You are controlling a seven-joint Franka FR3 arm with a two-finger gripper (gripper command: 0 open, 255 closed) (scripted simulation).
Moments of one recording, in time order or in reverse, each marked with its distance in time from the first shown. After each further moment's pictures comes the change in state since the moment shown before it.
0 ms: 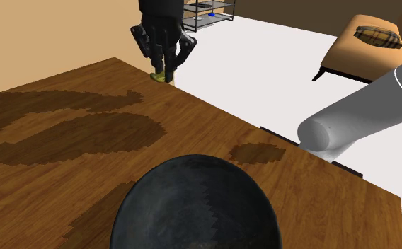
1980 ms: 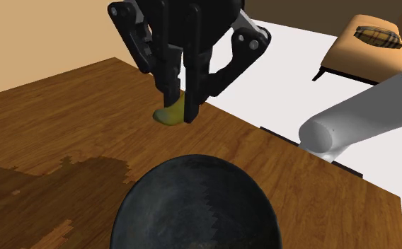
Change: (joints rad) arm 0.065 -0.070 0.180 0.284 0.105 -0.226 0.357
